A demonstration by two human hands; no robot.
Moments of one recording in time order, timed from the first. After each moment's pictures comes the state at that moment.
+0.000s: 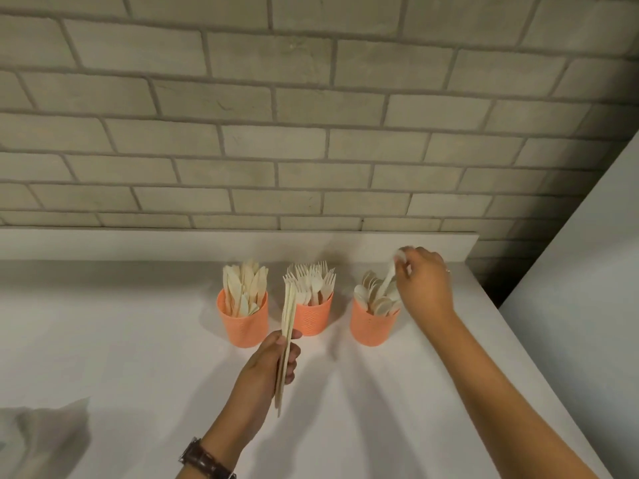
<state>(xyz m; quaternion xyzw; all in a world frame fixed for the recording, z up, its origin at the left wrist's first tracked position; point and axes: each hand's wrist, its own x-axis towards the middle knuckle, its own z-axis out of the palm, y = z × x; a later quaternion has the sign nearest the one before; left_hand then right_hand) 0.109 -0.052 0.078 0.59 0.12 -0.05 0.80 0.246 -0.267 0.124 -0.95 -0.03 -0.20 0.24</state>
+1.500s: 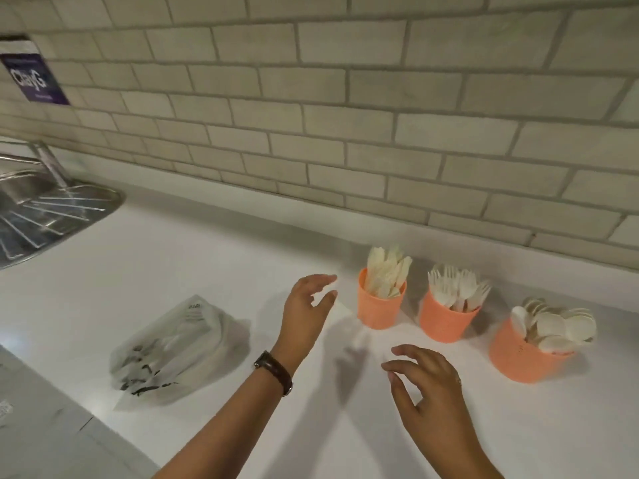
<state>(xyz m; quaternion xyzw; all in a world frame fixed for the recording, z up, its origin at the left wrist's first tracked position) 0.088 0.067 0.075 0.77 0.24 0.24 0.54 0.106 -0.138 0.035 -0.84 -0.33 -0.10 0.42</state>
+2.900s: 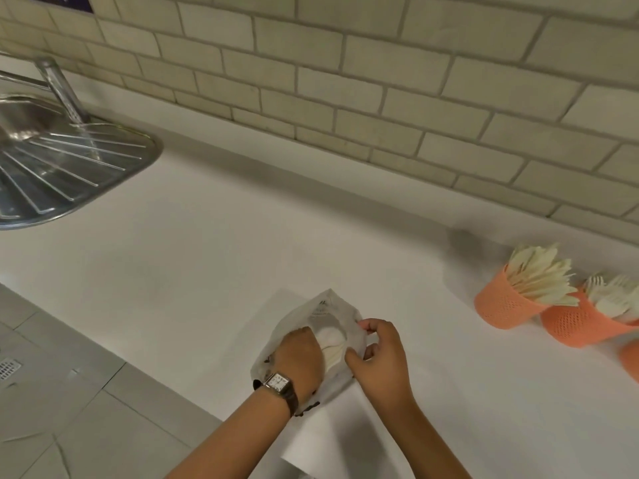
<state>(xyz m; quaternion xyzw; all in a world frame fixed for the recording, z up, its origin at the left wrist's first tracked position) -0.048 0.277 0.000 0.95 0.24 -0.18 0.09 -0.001 0.157 0.006 -0.84 -0.15 0.13 0.51</state>
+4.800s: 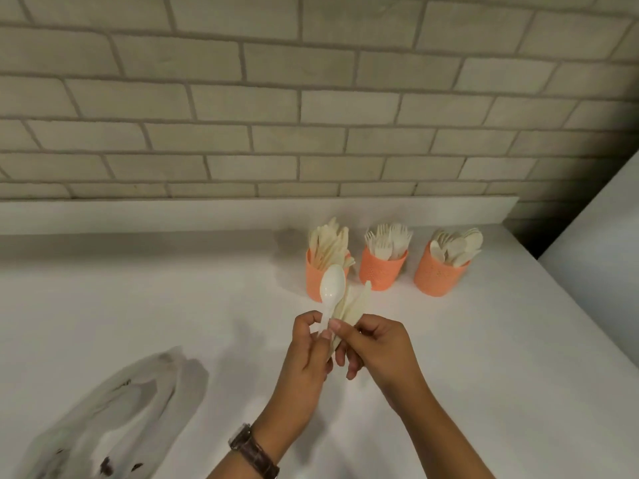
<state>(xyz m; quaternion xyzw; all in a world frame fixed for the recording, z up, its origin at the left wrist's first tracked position) 0.017 0.068 0.070 0.70 0.02 0.00 0.71 0.039 -0.049 0.112 -0.72 -0.01 0.09 0.69</state>
